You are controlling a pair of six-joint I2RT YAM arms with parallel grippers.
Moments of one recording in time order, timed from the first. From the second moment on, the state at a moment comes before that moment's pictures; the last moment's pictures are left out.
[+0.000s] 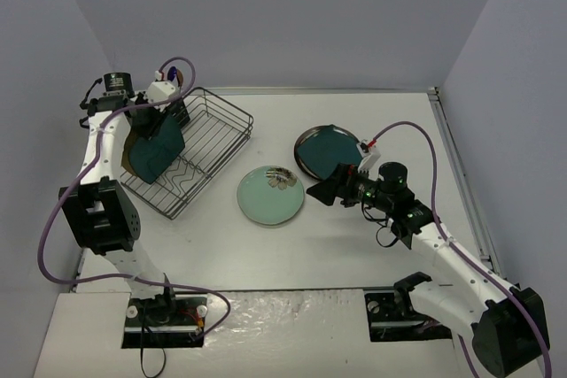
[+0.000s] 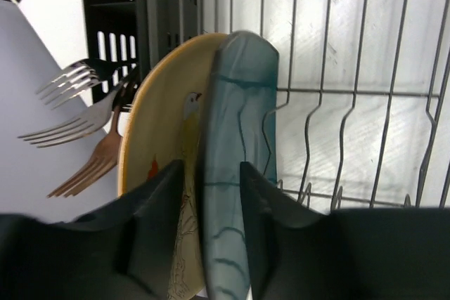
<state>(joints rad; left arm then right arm) 0.17 1.76 1.69 -0.84 0.29 0.77 0.40 0.95 0.53 0.08 -0.50 0.65</state>
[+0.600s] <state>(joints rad) 0.15 1.60 1.65 -0.70 0.21 0.54 0.39 0.94 0.61 -0.12 -0.15 0.63</state>
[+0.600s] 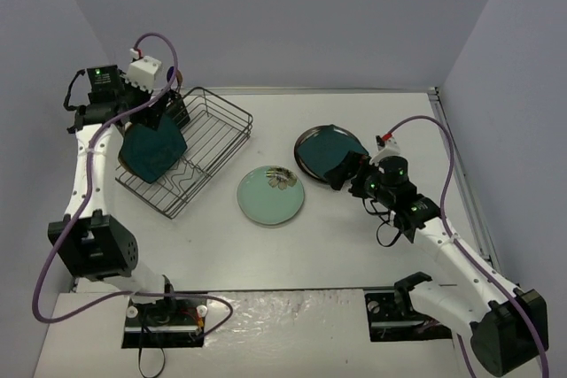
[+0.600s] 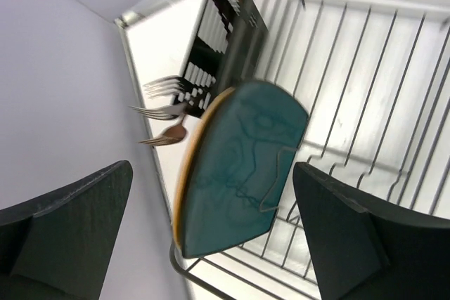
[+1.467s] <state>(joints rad) -0.06 0.81 0.83 -0.43 0.16 -0.10 0.06 1.50 0.75 0.14 -0.07 0.54</state>
